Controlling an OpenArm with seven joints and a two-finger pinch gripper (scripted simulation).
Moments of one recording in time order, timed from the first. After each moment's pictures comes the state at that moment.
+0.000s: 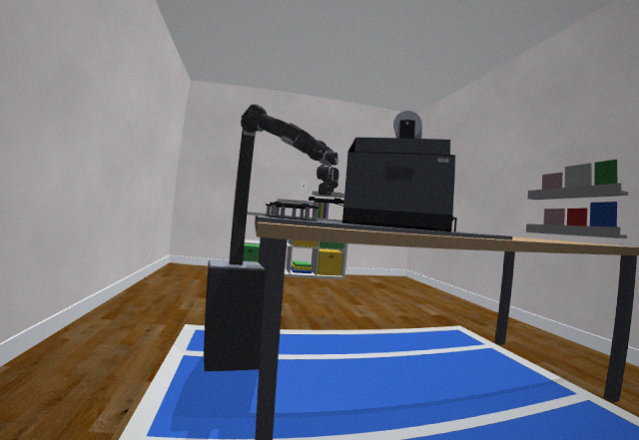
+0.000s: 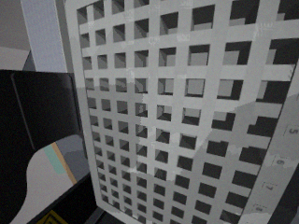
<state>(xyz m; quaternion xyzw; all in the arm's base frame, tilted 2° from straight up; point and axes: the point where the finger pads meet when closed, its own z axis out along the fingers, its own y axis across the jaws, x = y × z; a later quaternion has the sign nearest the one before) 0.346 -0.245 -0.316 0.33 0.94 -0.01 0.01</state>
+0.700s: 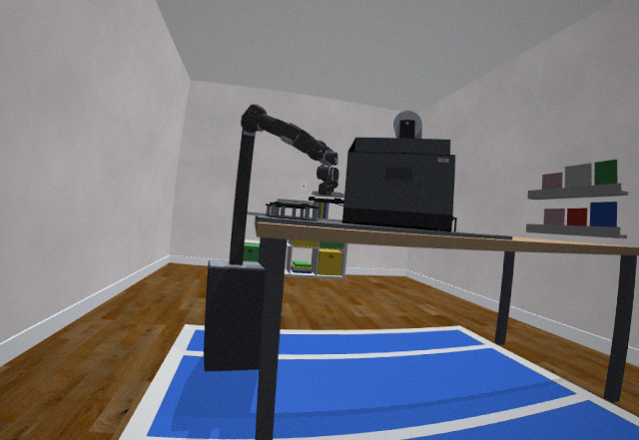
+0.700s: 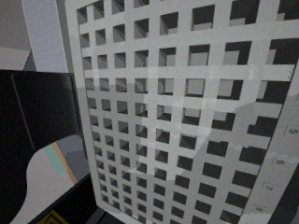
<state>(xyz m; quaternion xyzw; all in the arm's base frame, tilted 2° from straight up) 0.346 -0.246 -0.316 0.34 0.94 -0.02 0.01</state>
